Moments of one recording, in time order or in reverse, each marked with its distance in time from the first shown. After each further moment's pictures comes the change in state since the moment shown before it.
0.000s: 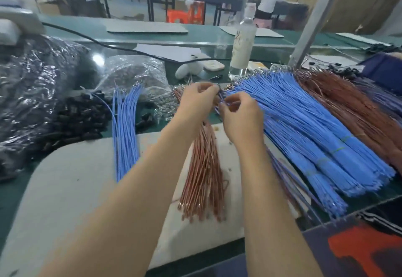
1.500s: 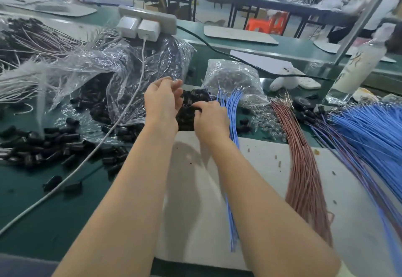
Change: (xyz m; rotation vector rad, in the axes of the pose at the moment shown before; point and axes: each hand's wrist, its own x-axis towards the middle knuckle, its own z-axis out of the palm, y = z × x) left_hand -0.055 0.027 -0.224 -0.491 0.719 0.030; right_hand -0.061 -0.122 0.199 -0.171 -0.518 -0.382
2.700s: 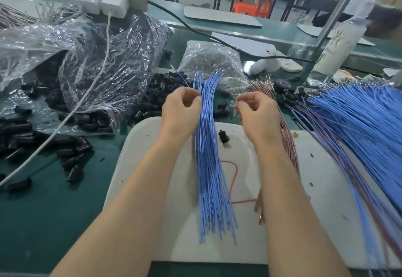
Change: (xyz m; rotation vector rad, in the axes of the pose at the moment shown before) left_hand -0.017 -0.084 0.018 0.711 -0.262 0.357; right_hand -0.049 0.082 -0.085 0.498 0.231 0.227
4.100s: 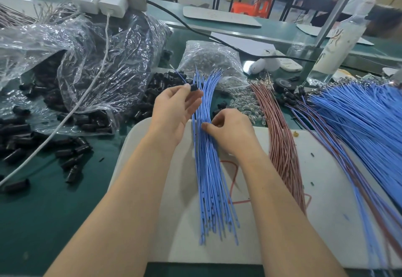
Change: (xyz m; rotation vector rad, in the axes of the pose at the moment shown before) left_hand 0.004 0.012 -0.010 -0.780 -0.027 -0.363; right_hand -0.012 0.000 0.029 -0.520 -0.286 0.005
